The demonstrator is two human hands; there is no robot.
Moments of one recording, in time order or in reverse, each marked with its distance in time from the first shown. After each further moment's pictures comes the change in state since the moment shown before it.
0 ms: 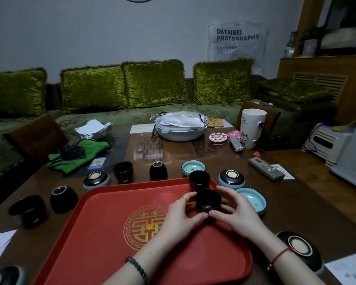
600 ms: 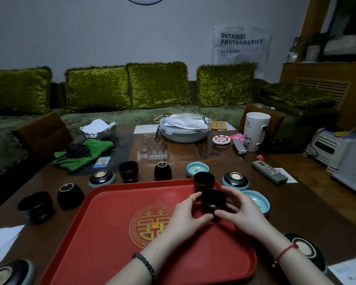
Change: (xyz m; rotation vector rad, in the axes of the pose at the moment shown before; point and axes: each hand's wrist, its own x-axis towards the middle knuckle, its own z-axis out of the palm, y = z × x) left_hand 0.000 0.000 -0.002 0.114 -0.027 0.001; right_hand 0.002 -0.010 -0.003 -0.049 -0.029 0.031
